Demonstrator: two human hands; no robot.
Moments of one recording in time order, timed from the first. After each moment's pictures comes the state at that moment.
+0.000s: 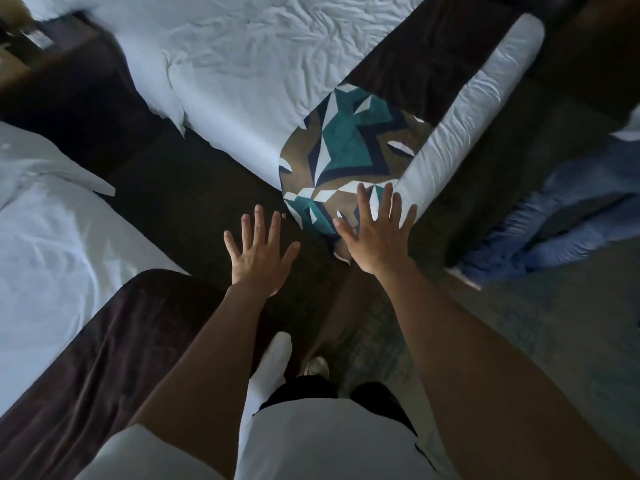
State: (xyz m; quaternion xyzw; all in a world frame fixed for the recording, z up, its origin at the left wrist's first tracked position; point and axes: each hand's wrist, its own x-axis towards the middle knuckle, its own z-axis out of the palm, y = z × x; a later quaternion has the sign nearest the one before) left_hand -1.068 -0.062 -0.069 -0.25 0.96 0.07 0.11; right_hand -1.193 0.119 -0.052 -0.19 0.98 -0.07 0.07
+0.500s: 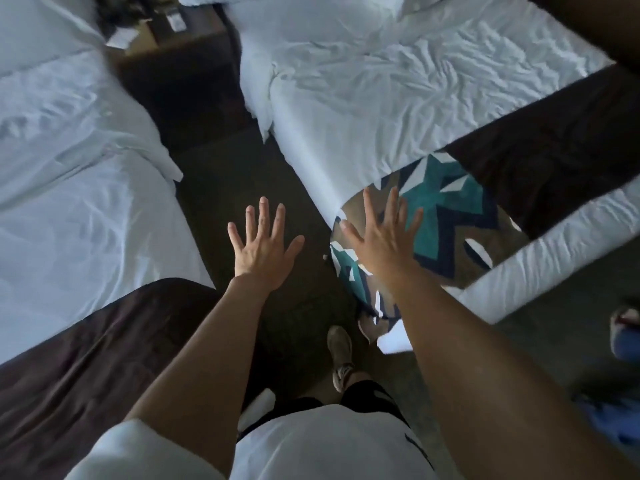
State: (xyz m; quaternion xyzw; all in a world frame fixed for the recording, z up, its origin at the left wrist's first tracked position) left_hand -1.208 -0.192 -0.075 -0.44 0.89 0.09 0.07; right_hand -1.395 -0.065 -0.064 -0.38 0.92 -0.03 0.07
